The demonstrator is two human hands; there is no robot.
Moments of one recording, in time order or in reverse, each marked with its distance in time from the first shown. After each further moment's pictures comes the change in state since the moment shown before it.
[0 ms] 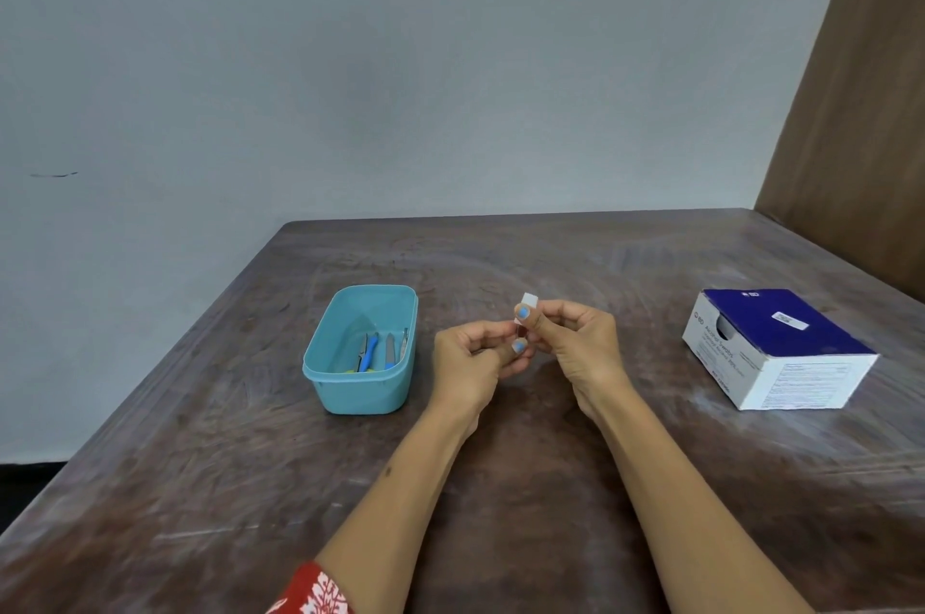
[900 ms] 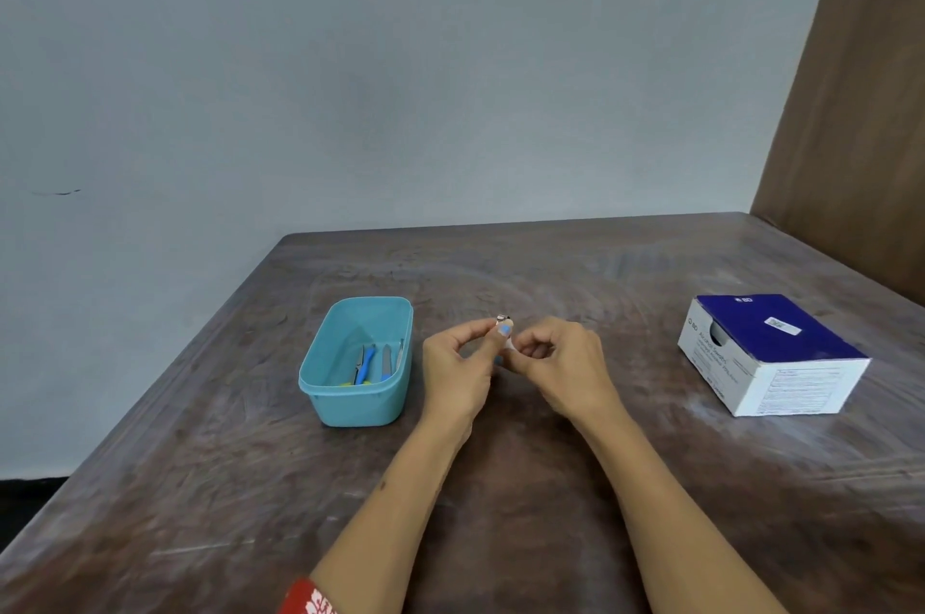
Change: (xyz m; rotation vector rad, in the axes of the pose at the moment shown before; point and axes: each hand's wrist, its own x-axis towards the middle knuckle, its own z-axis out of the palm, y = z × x) left_hand 0.004 0.002 0.002 0.167 0.193 0.092; right_hand 0.000 0.010 -0.004 -0.738 -0.065 -0.336
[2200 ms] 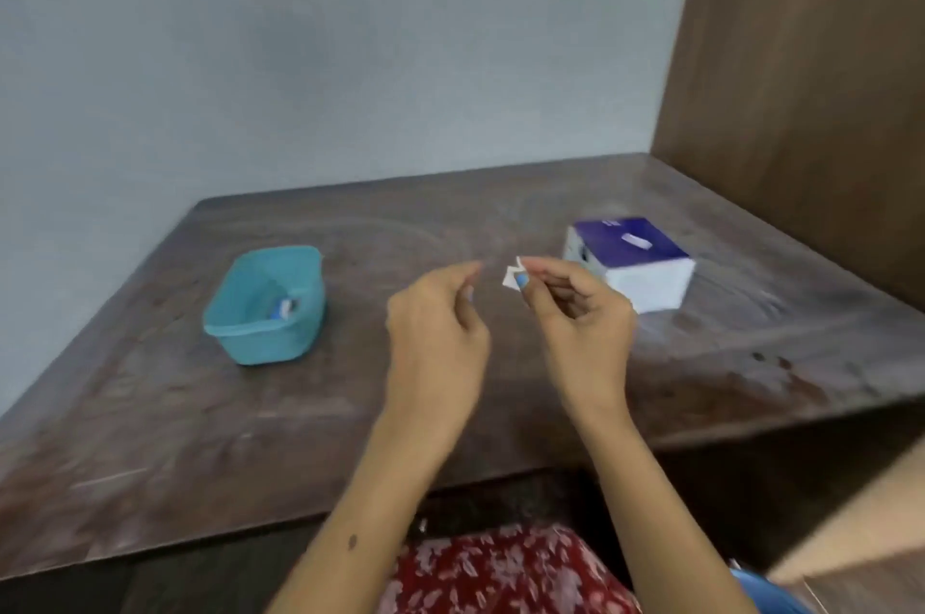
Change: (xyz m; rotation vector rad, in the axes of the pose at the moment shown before) left_hand -0.122 0.058 0.041 0.632 -0.026 0.527; right_hand -0.098 -0.024 -0.095 0.388 0.497 0.017
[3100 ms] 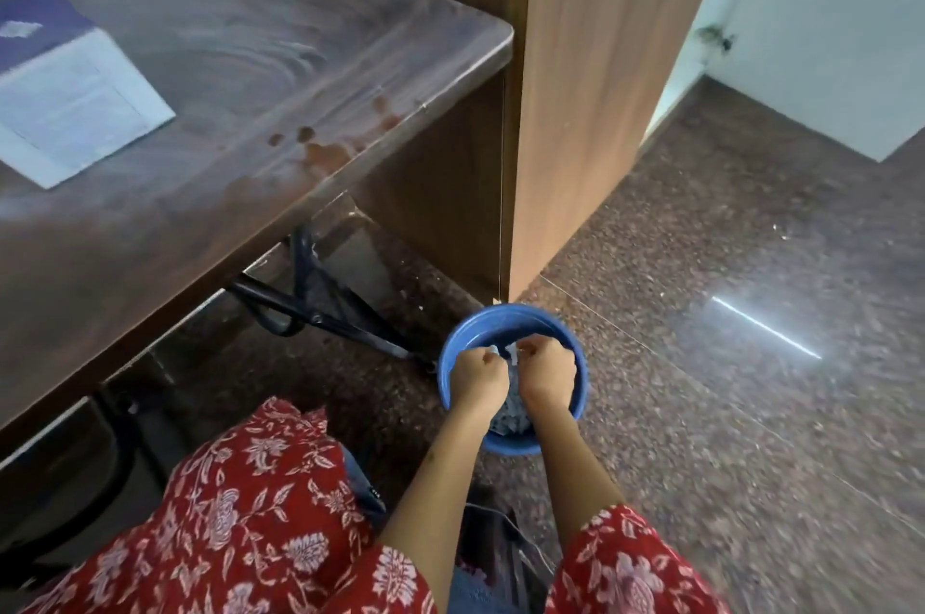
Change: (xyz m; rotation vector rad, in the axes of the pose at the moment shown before) left_hand -0.274 0.061 0.306 0.009 -1.209 -0.672; right_hand -0.192 0.232 -0.325 -0.823 0.309 1.120
